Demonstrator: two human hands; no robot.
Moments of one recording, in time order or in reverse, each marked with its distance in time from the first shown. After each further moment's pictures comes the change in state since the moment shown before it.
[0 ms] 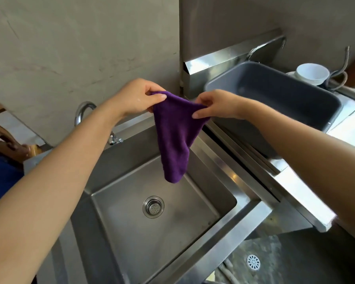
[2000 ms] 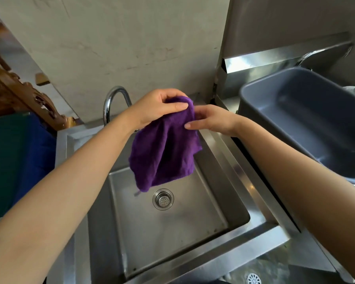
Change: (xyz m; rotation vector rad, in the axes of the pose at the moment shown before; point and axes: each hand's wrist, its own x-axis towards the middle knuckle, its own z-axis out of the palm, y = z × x) left_hand -0.026 -0.030 0.009 -0.265 0.044 -0.023; right_hand 0.050 -0.016 0.058 0.567 -0.404 -0.230
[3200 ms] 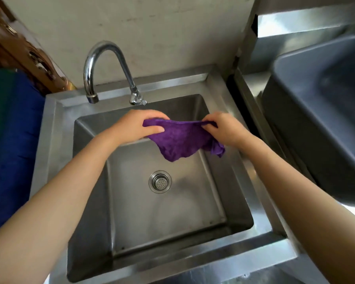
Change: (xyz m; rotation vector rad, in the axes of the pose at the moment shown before) left_hand -0.019 -0.130 0.015 0.459 0.079 -0.260; right_hand 0.040 0.127 -0.006 -0.720 0.266 0.033
